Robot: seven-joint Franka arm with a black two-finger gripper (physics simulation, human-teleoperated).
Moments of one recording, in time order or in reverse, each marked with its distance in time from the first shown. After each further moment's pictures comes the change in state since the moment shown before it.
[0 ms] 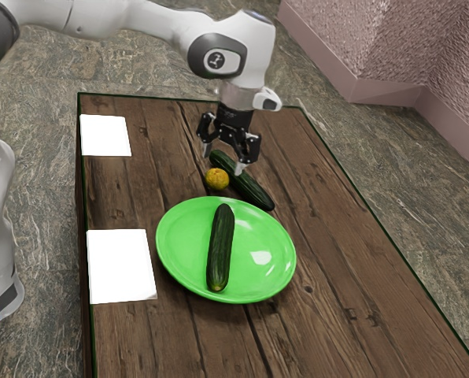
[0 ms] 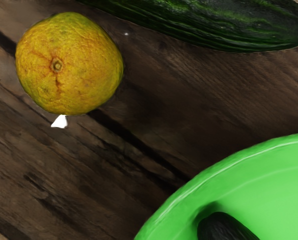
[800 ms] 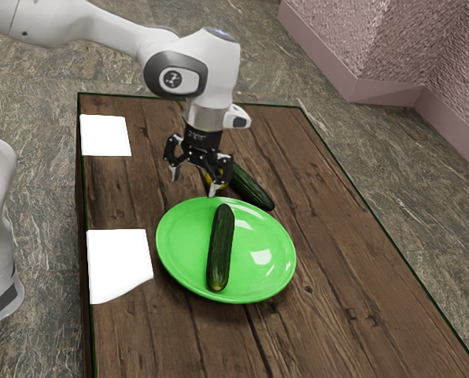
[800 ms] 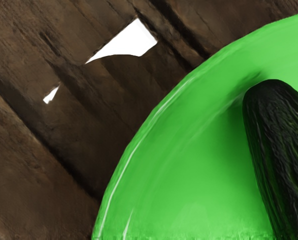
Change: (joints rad) arm -0.027 -0.251 -0.079 -0.288 -0.009 0.050 -0.257
